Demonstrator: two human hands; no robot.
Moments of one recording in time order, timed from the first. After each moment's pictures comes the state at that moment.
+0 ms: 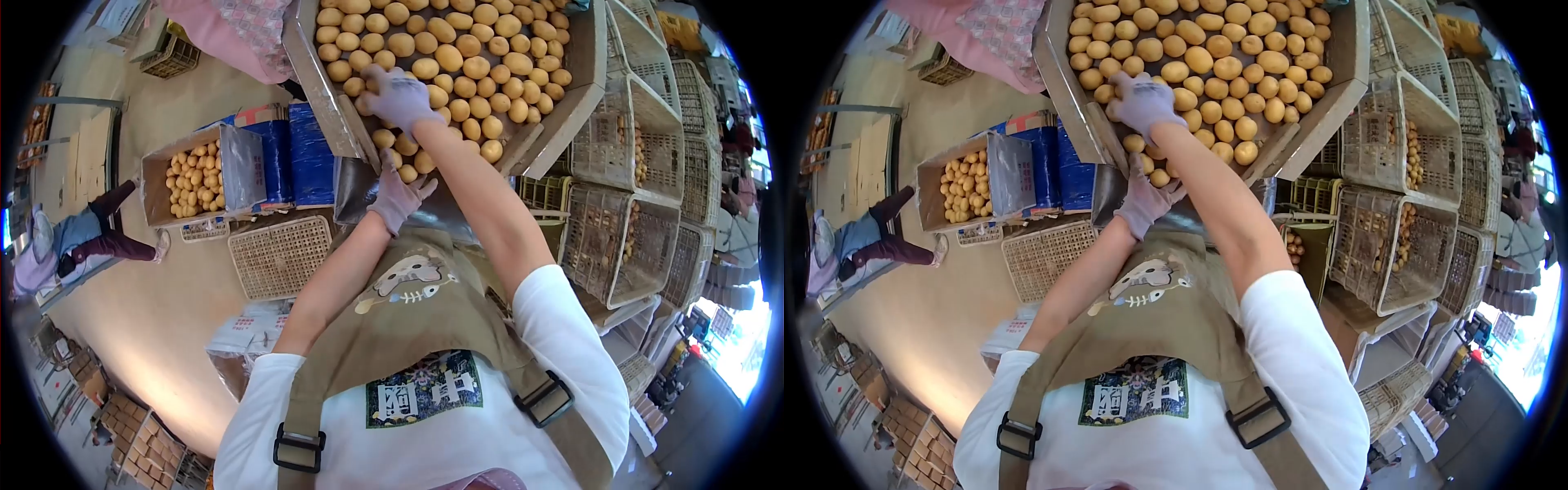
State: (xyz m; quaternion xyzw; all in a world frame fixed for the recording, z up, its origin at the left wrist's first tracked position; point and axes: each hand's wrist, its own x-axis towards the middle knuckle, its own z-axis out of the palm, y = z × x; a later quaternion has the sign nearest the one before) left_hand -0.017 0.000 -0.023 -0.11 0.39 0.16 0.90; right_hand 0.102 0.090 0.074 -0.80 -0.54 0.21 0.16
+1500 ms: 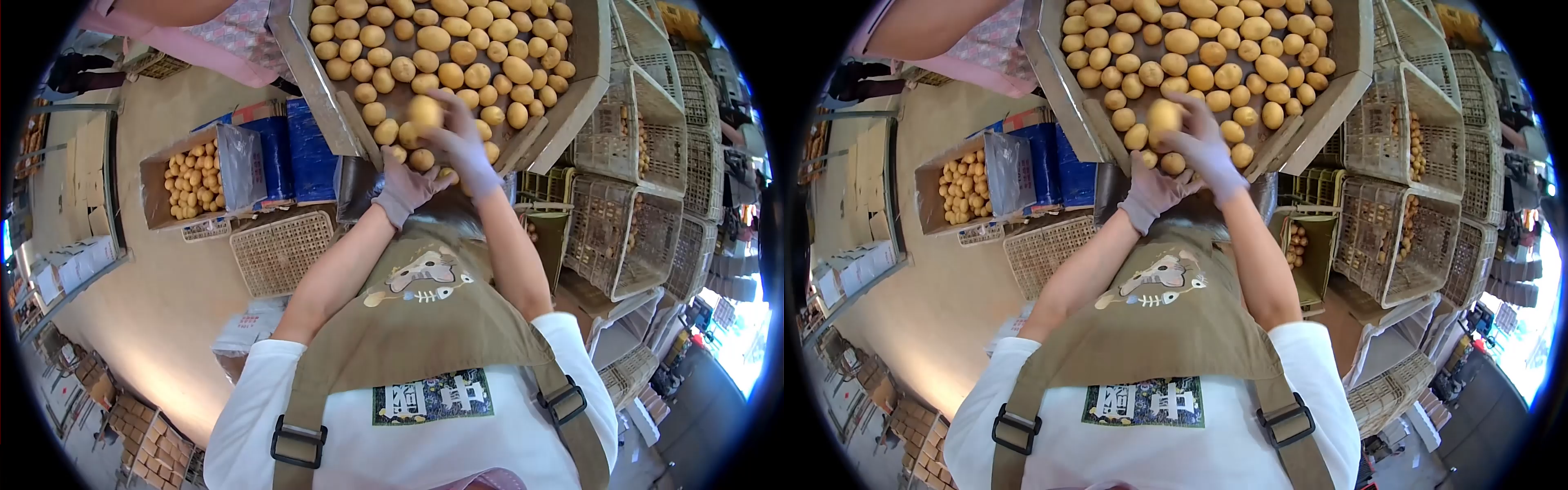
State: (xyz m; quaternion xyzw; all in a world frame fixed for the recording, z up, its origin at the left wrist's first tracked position) left_hand -0.004 0.010 -0.001 -0.19 0.37 0.13 0.90; right_hand 0.114 -0.020 0.089 -0.61 -0.23 0.48 0.59
